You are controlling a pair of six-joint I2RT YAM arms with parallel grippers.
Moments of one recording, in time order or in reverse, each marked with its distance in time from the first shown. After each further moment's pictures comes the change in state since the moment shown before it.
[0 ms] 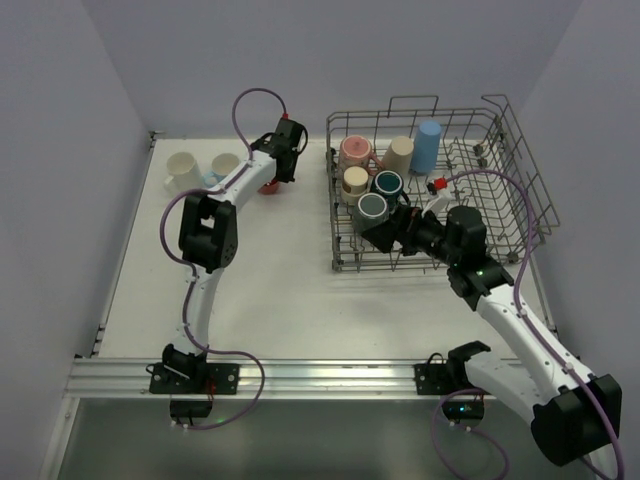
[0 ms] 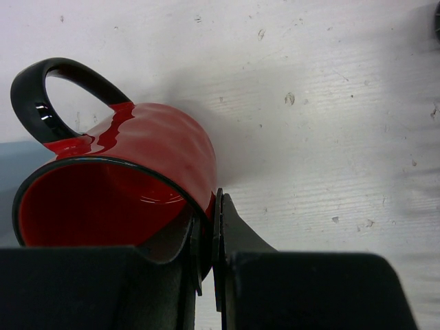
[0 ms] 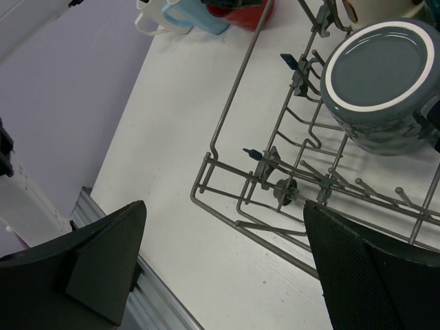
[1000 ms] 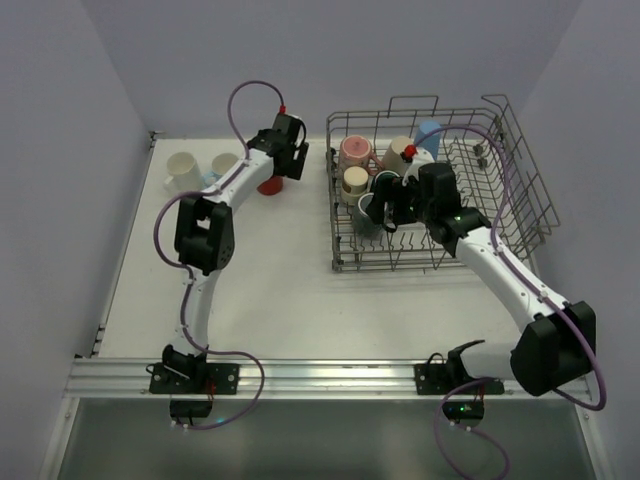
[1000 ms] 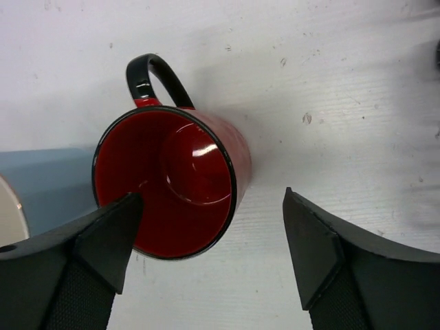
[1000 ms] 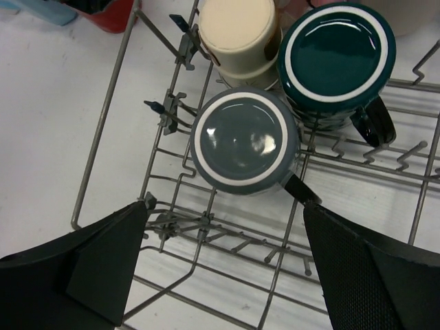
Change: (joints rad) left arm 0.001 -0.023 -0.008 0.043 -0.060 0.033; right arm 0.024 0.353 0.342 -0.246 0.315 -0.301
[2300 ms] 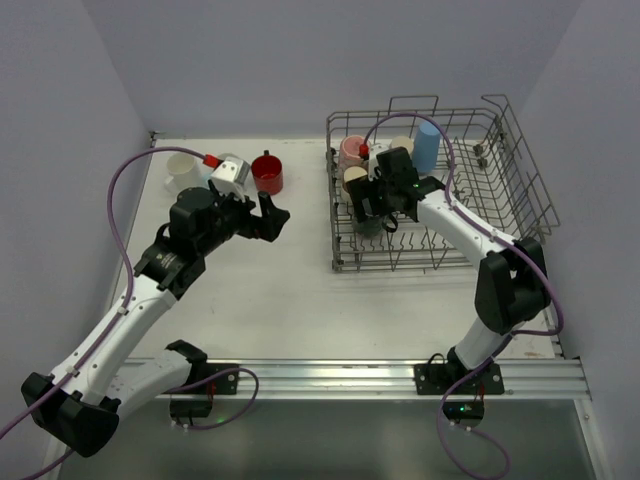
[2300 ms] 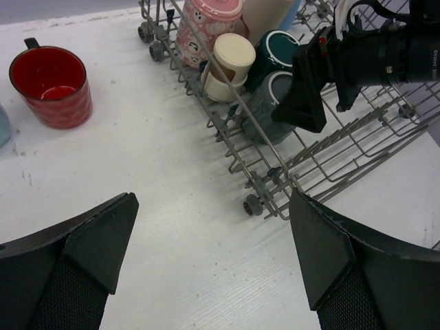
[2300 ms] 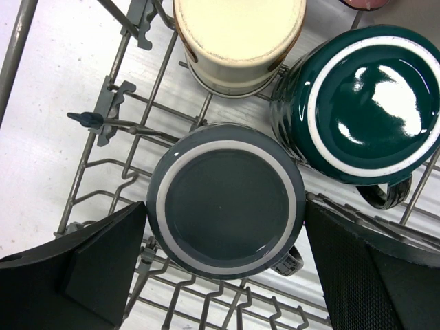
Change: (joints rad) left arm -0.080 -1.364 -1.112 0.356 0.480 -0.212; right arm 0.077 0.406 0.301 -0.166 0.121 -0.273
